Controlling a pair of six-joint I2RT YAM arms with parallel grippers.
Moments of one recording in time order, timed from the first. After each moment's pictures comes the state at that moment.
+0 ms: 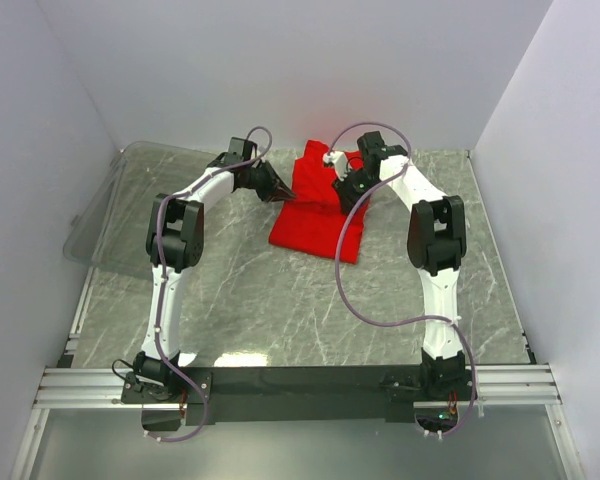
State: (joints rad) left arm -0.28 2.40 1.95 -0.39 0.70 -0.92; right arm 0.23 2.30 2.00 -0.93 -0.49 -0.68
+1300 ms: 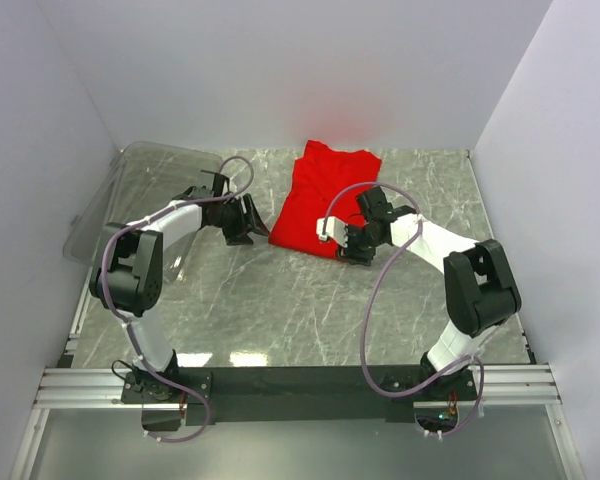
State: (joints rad) left arm -0.24 1.82 1.19 -0.35 0.50 -0.59; right arm 0.39 1.67 1.09 -0.58 -0.38 -1.07
